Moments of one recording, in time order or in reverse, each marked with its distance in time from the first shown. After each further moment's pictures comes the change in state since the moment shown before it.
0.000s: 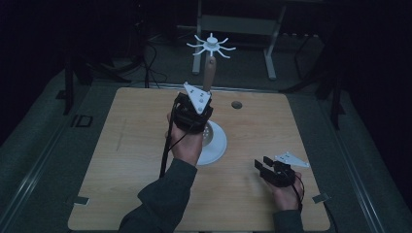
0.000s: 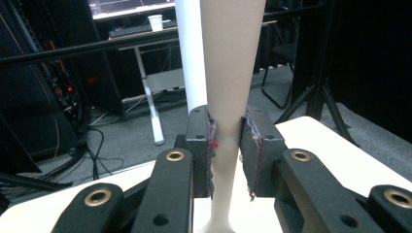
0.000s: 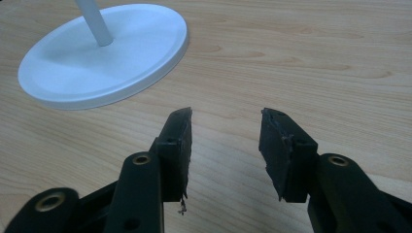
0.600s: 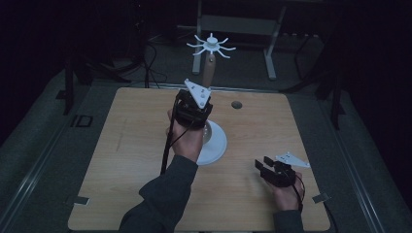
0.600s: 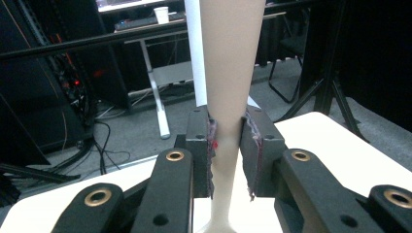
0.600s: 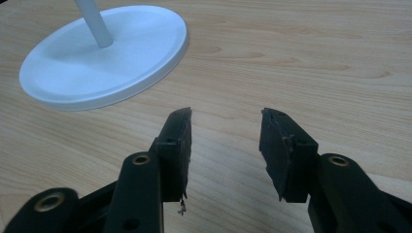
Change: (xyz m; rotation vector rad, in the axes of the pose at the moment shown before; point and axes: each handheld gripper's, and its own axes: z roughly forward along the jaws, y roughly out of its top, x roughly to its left) left arm 0.003 0.002 0.011 0.029 0.022 -0.002; right arm -0.001 0.000 -0.001 -0.004 0.001 0.003
